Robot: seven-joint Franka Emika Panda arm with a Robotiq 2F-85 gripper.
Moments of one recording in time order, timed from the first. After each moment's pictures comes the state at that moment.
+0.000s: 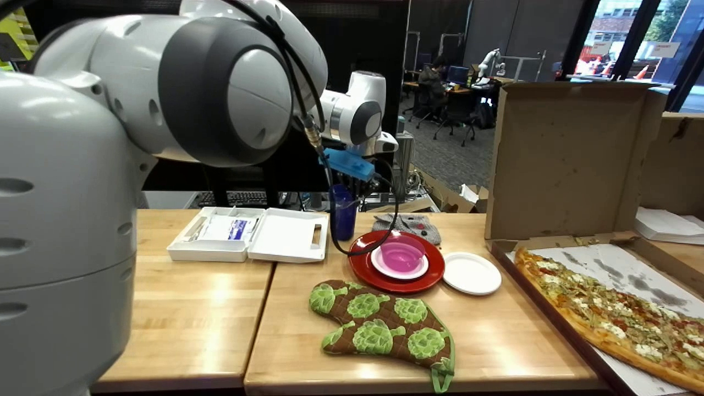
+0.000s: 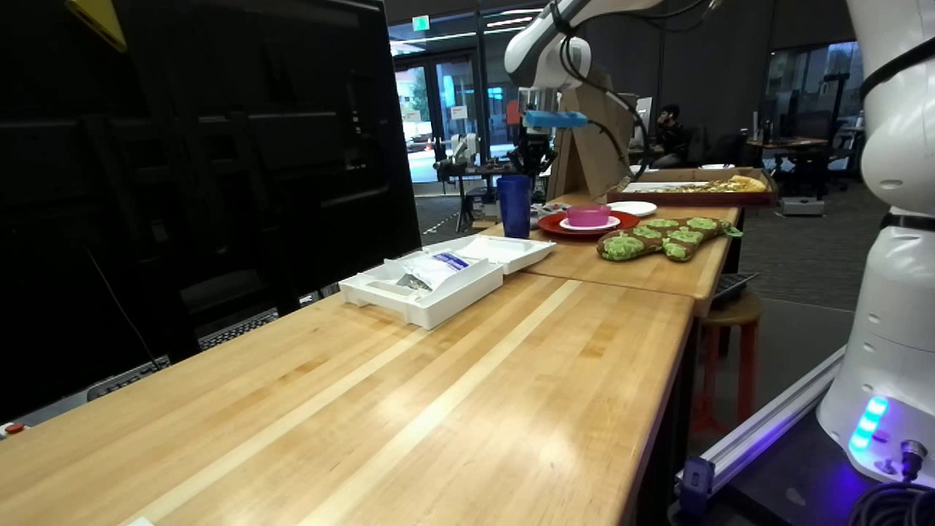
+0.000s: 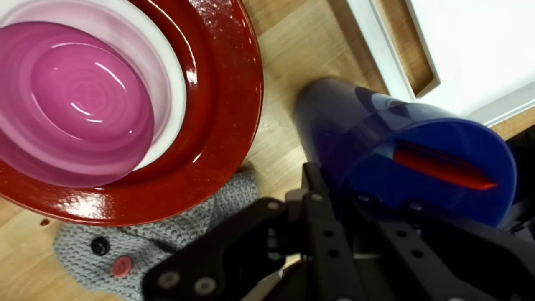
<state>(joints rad) -0.03 0.35 -0.03 -1.66 0.10 2.14 0.11</state>
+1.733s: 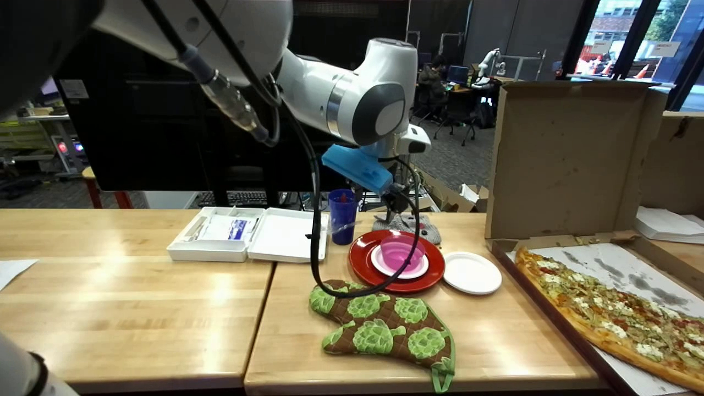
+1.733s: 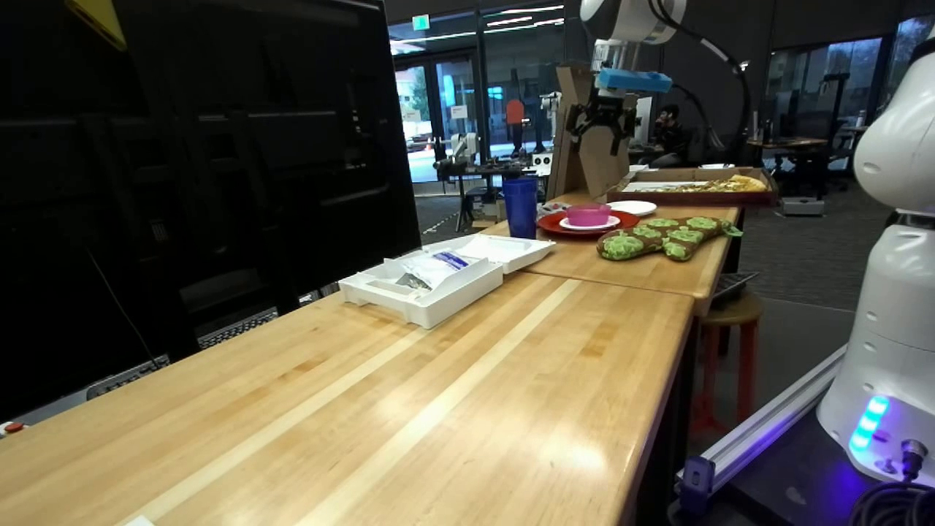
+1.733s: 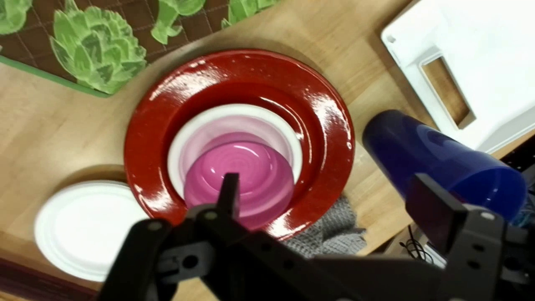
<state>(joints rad) -0.11 -0.11 -0.12 -2.13 0.13 2.21 0.08</state>
